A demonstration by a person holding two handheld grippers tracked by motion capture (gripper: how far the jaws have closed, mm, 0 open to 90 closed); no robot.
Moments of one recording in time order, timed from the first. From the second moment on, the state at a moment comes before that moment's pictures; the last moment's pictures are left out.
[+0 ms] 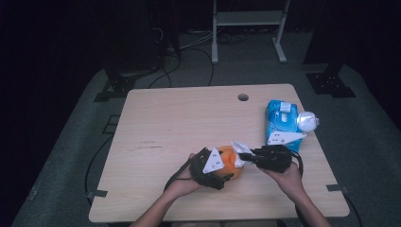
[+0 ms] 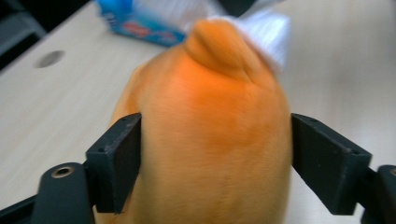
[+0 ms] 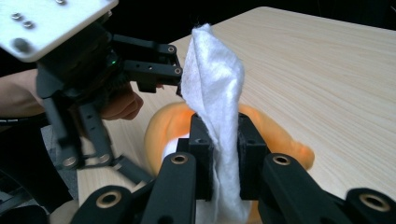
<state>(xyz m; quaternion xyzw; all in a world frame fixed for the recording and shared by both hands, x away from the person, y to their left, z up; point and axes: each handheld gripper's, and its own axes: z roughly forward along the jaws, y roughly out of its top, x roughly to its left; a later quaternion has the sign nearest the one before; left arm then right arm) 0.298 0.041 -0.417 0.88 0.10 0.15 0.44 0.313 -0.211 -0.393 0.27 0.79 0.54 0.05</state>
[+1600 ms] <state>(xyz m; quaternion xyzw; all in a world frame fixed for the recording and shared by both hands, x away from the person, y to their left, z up) 0.332 0.054 -0.391 0.86 0.13 0.02 0.50 0.288 -0.318 -0.437 0.34 0.83 0.44 0.07</state>
